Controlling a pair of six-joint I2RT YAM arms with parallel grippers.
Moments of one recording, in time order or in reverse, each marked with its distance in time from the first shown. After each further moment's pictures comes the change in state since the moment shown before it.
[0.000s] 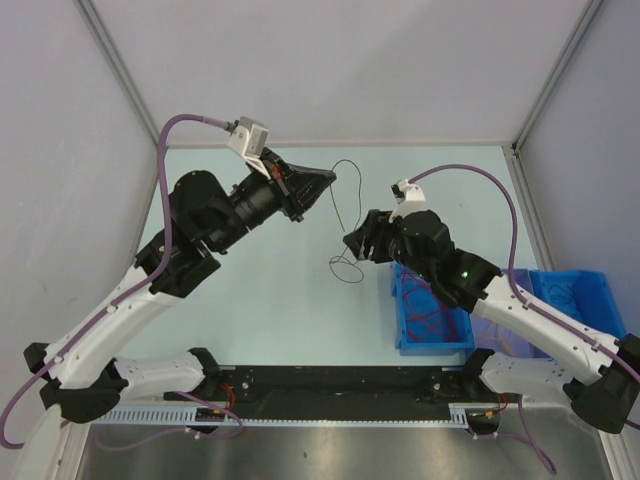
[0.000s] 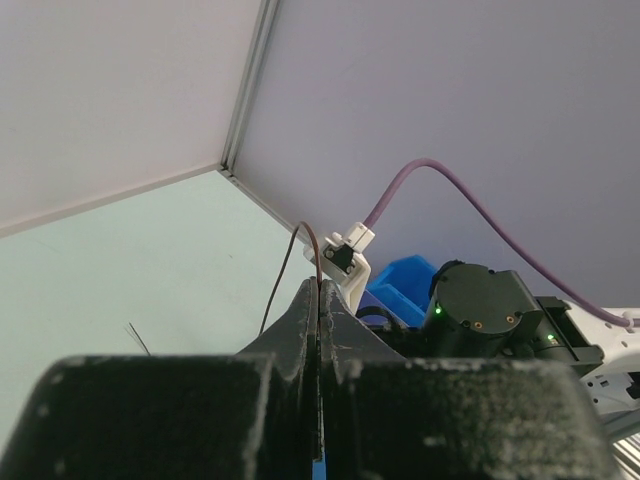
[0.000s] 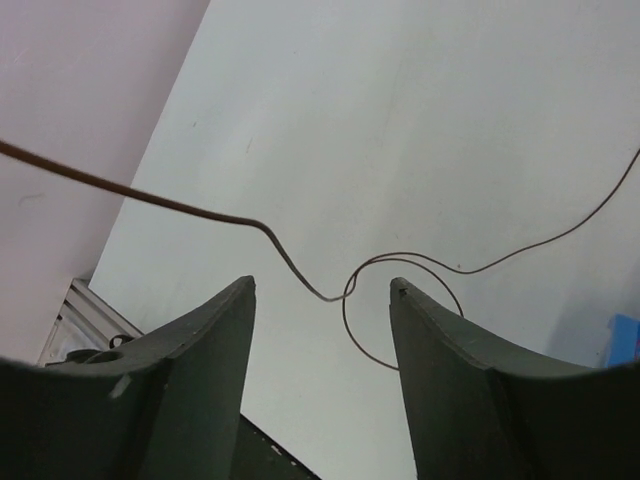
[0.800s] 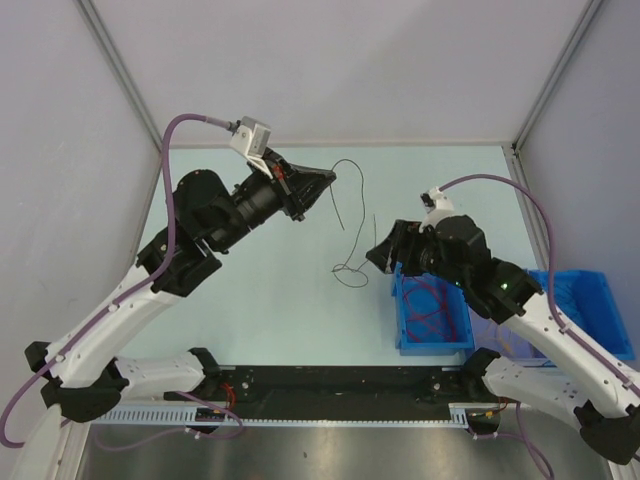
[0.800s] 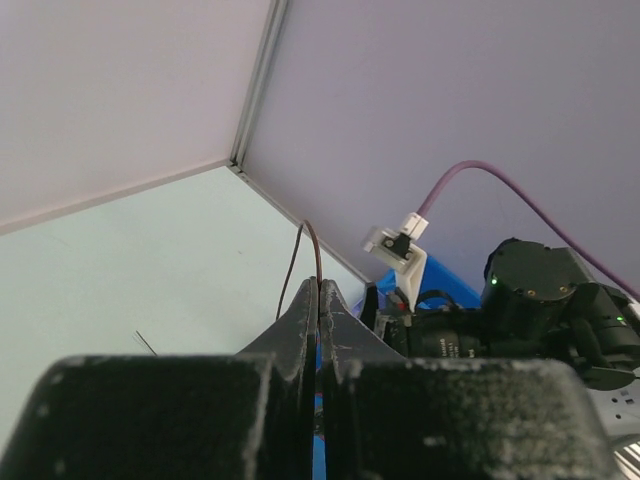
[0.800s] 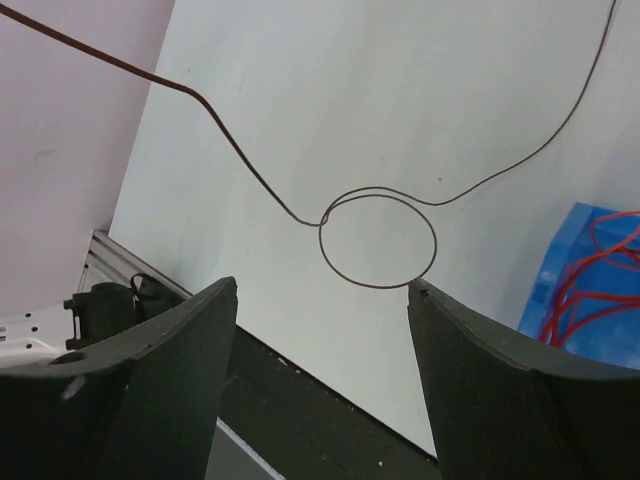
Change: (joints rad) left arm 0.000 0.008 0.002 -0.013 -0.022 0.009; right arm -0.131 -0.190 0.002 -0.289 -0.180 0.041
